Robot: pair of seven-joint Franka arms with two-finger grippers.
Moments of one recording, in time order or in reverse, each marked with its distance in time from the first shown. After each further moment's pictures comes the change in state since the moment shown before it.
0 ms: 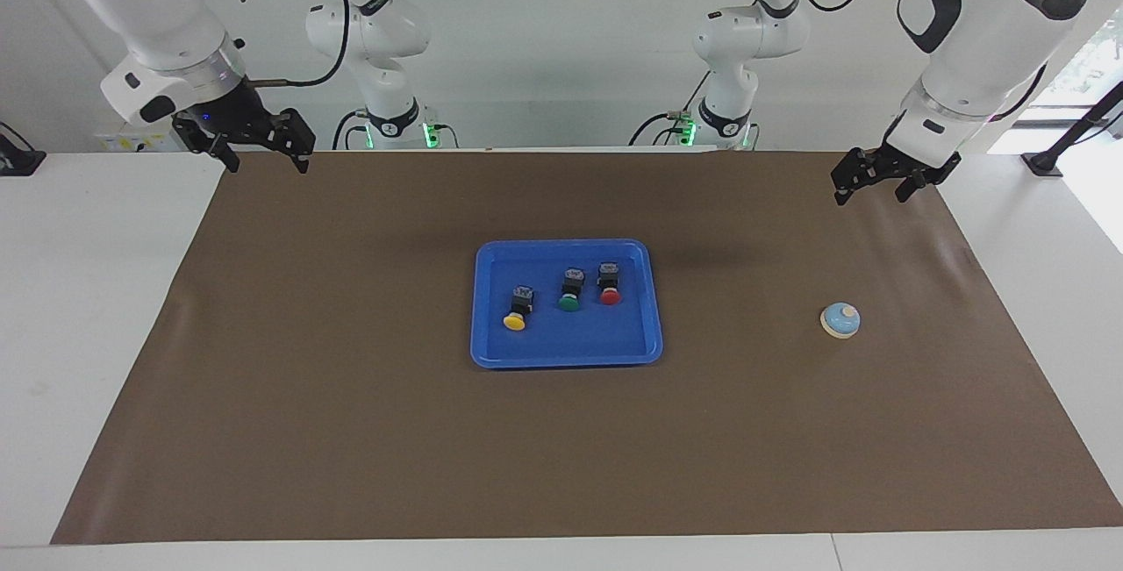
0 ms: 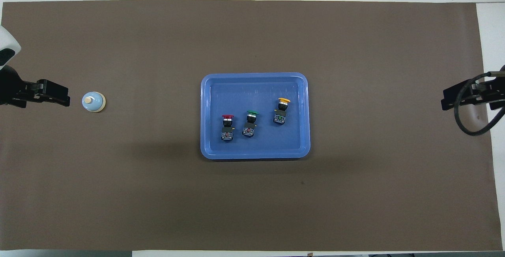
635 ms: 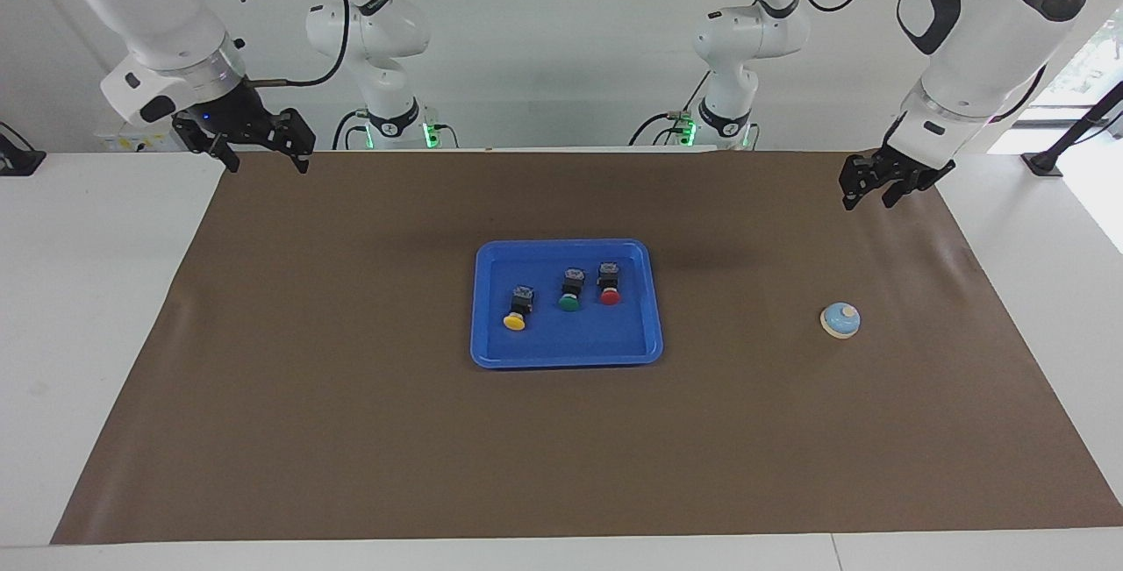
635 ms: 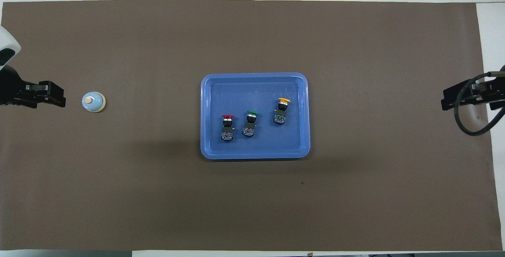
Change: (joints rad) left arm 0.000 -0.004 0.002 -0.021 0.000 0.032 -0.007; right arm 0.000 0.000 0.000 0.000 0.000 0.000 0.000
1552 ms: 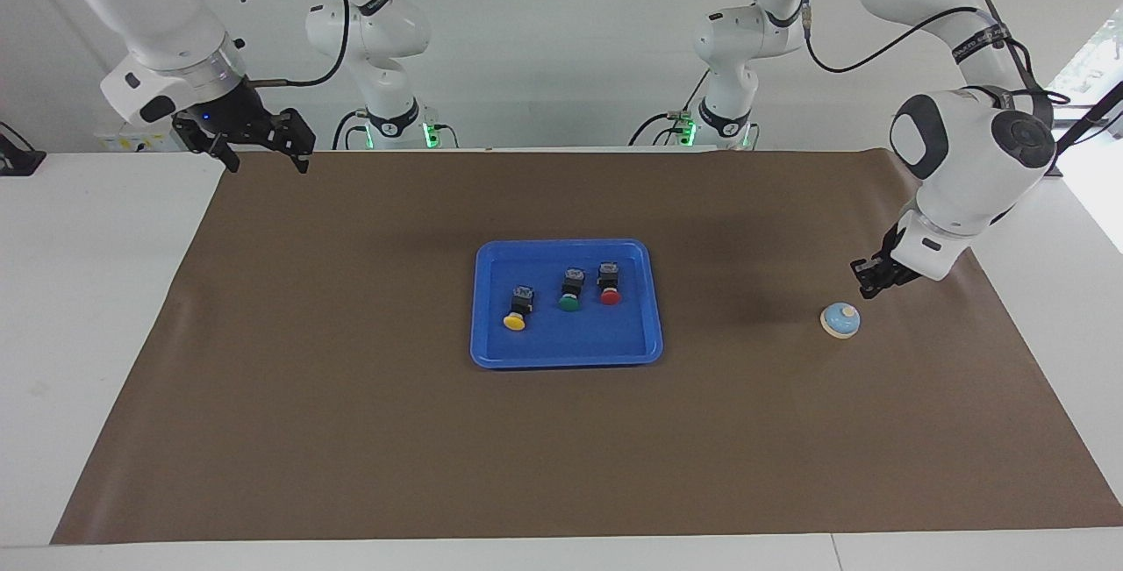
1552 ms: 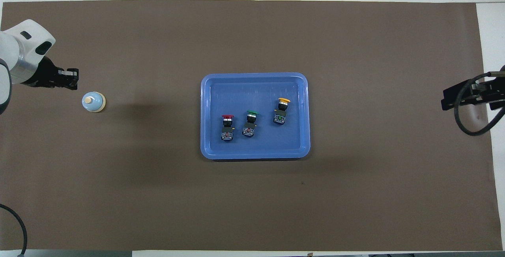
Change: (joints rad) left arm 0.061 0.225 0.007 -0.073 0.000 0.347 0.000; right arm 0.000 0.000 0.000 0.000 0.000 0.000 0.000
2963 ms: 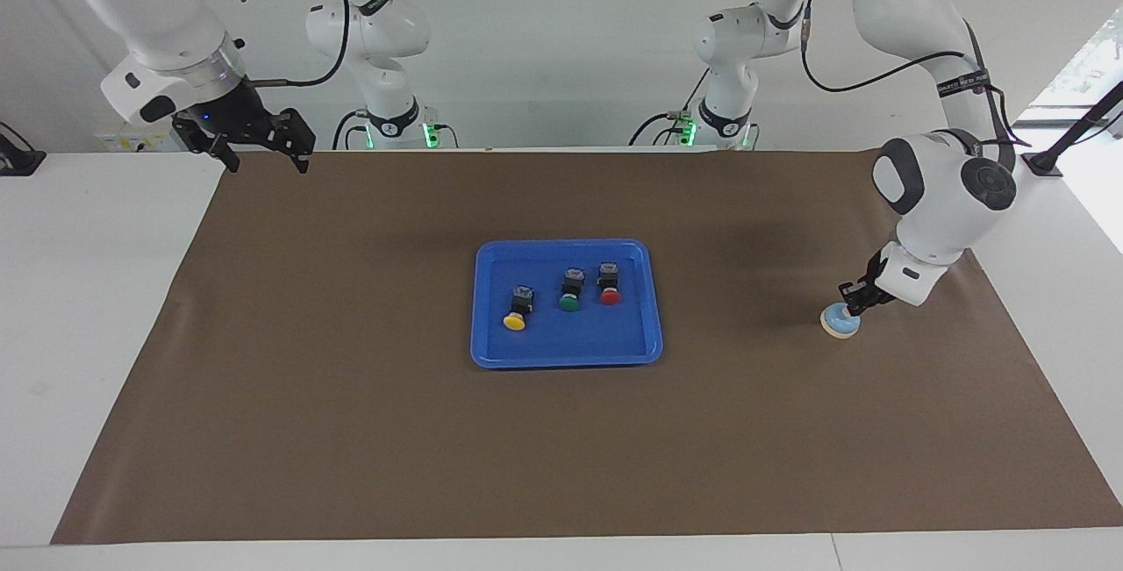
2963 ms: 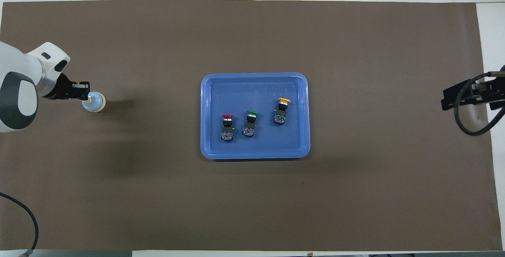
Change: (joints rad) left arm 0.043 0.053 -0.001 -0.139 0.000 0.174 0.003; right arm 0.000 0.000 0.000 0.000 0.000 0.000 0.000
